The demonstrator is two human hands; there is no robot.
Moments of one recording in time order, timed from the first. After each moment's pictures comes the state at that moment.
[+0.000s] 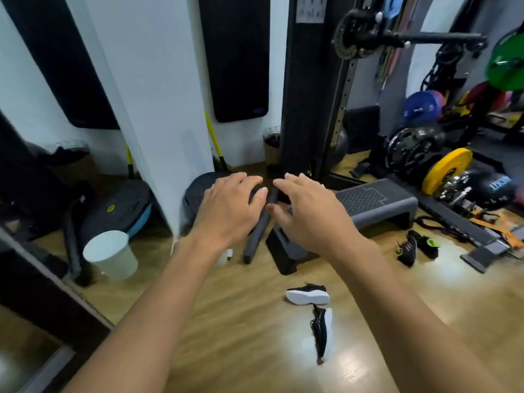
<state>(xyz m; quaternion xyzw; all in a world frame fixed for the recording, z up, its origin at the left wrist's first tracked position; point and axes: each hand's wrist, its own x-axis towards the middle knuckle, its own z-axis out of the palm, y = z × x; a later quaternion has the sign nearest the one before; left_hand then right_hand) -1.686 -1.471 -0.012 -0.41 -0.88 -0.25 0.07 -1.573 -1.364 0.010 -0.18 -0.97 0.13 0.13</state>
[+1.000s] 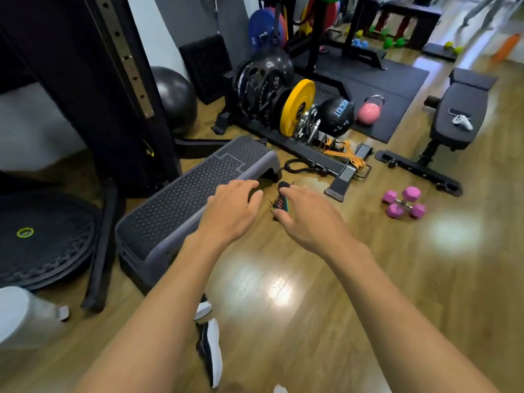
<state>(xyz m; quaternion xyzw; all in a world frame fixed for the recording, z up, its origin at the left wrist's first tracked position) -1.574 -0.843 -0.144 -0.57 -0.77 -0.21 -0.16 -1.417 -0.798 -0.122 -0.46 -0.87 0.14 0.04</state>
